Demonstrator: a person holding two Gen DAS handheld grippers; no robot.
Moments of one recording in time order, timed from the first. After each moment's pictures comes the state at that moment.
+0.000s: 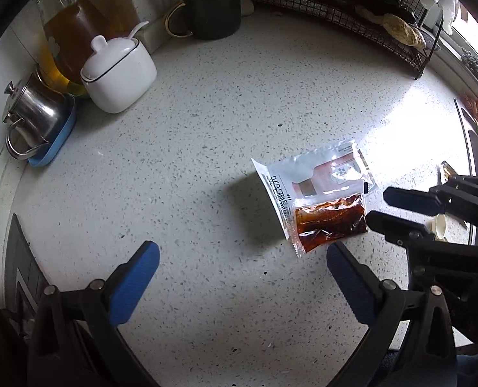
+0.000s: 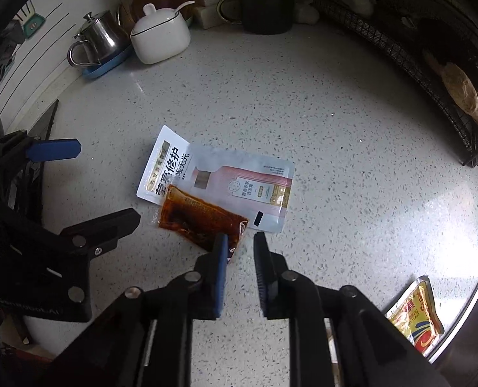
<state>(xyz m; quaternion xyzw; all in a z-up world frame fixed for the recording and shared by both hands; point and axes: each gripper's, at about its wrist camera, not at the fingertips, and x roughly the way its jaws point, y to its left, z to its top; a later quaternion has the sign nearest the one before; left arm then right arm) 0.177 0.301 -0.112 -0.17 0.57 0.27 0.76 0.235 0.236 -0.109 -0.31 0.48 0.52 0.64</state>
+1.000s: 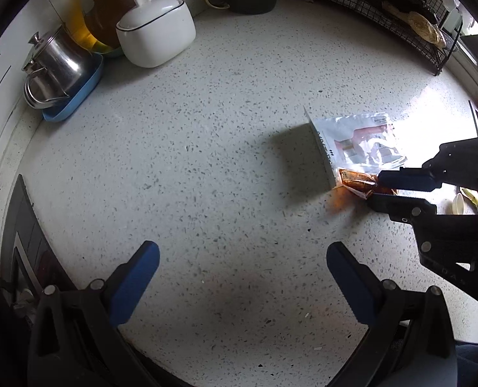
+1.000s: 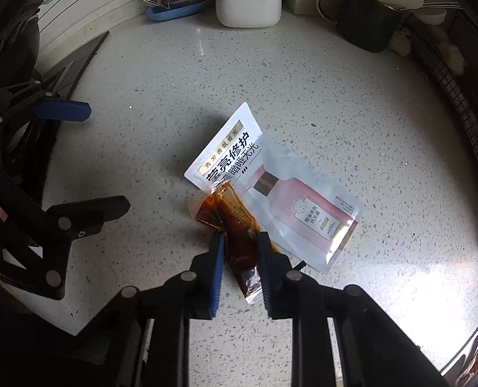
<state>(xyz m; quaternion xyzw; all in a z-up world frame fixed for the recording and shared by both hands) 0.108 0.300 -0.121 -0.20 0.58 0.29 0.74 0.179 0.285 -0.135 -0.40 0.44 0.59 0.54</state>
